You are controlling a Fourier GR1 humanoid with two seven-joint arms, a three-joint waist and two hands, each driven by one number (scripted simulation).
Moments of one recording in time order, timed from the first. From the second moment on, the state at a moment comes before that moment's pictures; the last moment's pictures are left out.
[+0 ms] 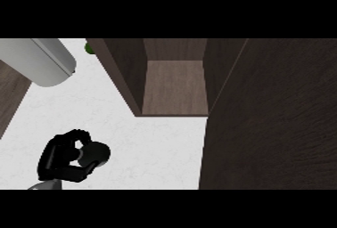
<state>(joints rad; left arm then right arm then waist) -0.07 0.14 0.25 -1.05 0.08 -0.41 -0.61 -0.07 -0.07 0.05 -2.48 -0.11 0.13 0.64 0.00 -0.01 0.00</state>
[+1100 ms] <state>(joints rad) 0.08 0.02 0.08 -1.73 0.17 -0.22 -0.24 -0.09 -0.06 0.04 -2.47 -0.12 0.13 0.65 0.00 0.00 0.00</state>
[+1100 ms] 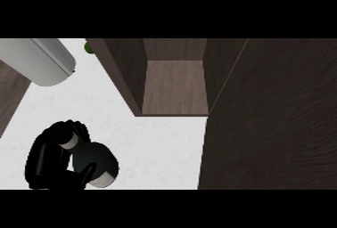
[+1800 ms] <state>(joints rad) -0.12 0.00 -0.27 -1.90 0.14 0.15 0.05 -0.08 -0.05 0.02 -2.47 -0.13 0.14 0.63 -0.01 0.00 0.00</state>
